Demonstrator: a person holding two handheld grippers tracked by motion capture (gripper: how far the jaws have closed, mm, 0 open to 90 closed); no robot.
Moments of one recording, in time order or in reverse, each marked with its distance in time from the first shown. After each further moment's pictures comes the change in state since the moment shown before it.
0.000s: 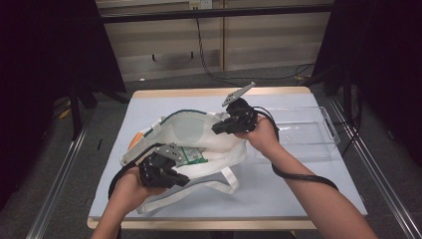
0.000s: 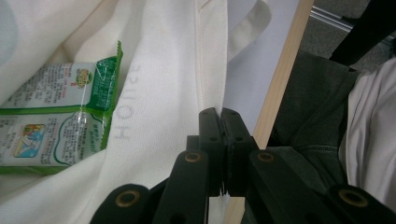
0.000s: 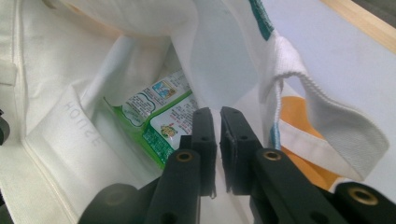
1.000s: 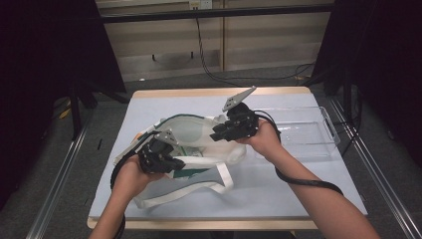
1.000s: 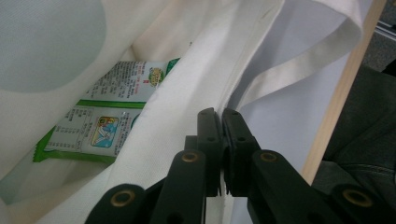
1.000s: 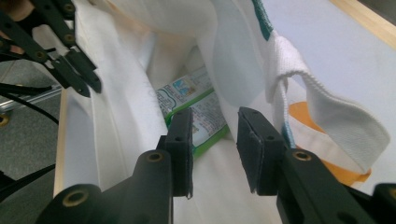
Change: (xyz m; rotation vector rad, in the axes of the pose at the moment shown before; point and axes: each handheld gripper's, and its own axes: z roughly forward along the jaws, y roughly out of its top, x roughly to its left) left arm 0.034 0.007 -0.003 0.016 0.115 -0.043; right arm 0.013 -0.004 -0.005 -0.017 0.039 -0.051
